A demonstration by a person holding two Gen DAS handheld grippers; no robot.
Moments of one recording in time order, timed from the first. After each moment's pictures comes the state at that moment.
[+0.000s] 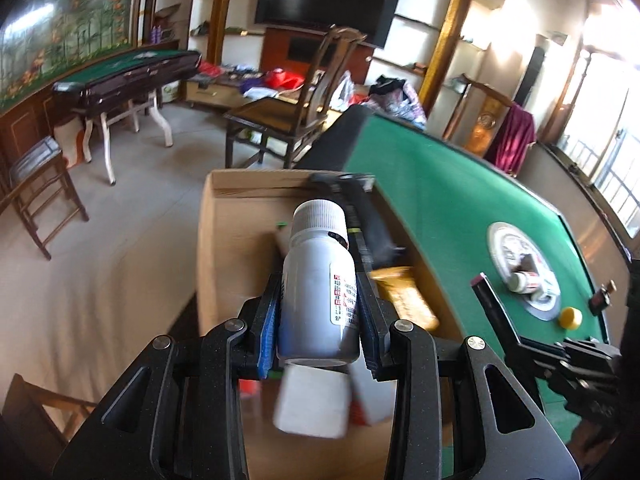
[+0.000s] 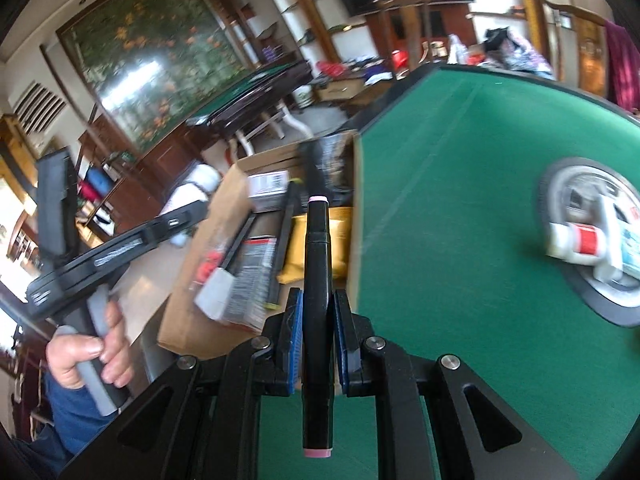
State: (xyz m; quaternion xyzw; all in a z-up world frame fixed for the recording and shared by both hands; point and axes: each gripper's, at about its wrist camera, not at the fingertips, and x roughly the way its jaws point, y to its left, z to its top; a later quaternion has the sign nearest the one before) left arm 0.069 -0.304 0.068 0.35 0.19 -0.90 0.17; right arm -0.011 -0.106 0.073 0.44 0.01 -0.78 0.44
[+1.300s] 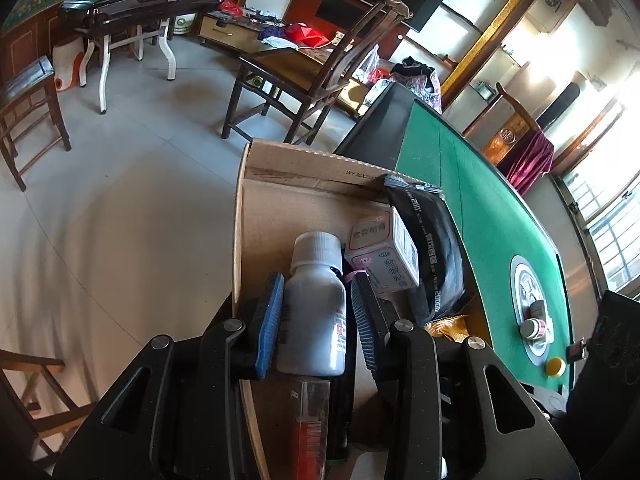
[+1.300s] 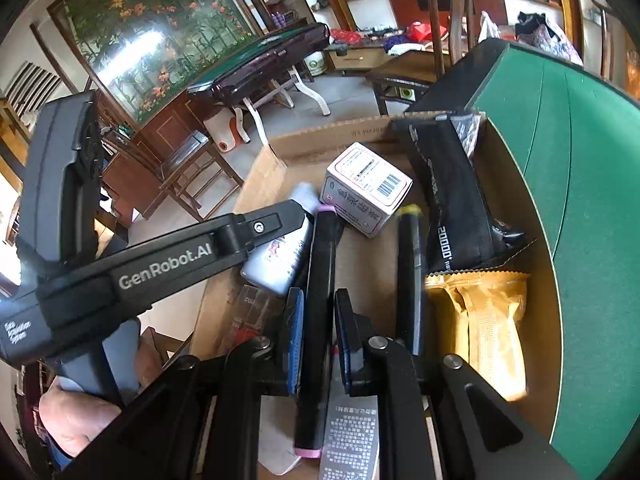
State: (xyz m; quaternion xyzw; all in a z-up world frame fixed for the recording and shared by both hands) left arm 0.027 -0.396 0.025 0.39 0.30 -0.86 0.15; right arm -0.025 -0.251 0.044 0.47 0.04 -0.76 0.45
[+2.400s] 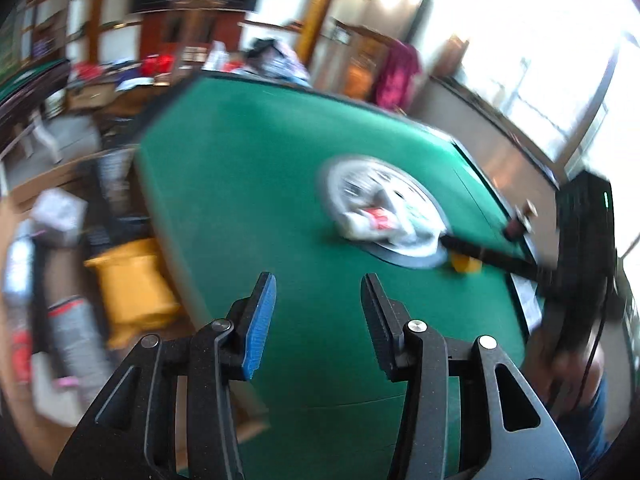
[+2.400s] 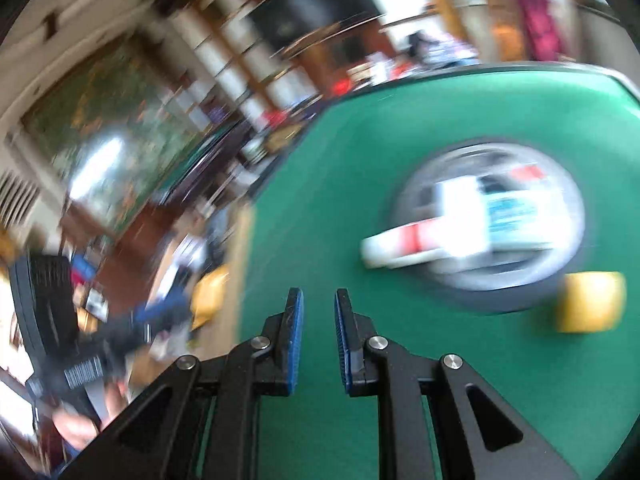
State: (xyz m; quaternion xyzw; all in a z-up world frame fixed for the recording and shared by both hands) left arm -0.019 -0.118 0.072 0.39 0.13 -0.91 -0.05; right arm -0.095 0.105 0.068 0.42 -0.14 -0.84 0.31
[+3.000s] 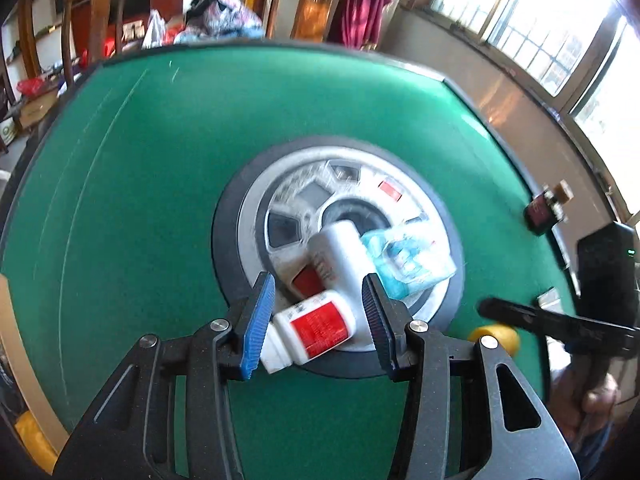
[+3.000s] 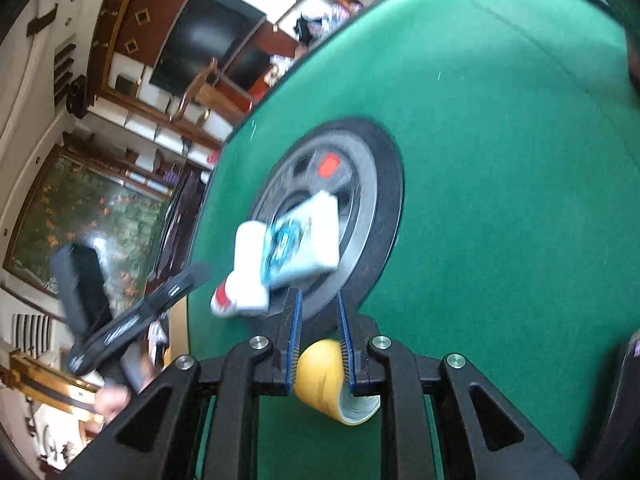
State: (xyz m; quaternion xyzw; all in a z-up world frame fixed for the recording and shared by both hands) left arm -0.197 -0.058 0.033 0.49 0.07 -0.86 -0.09; right arm -0.161 0.214 -0.001 0.51 -0.31 -0.75 0.27
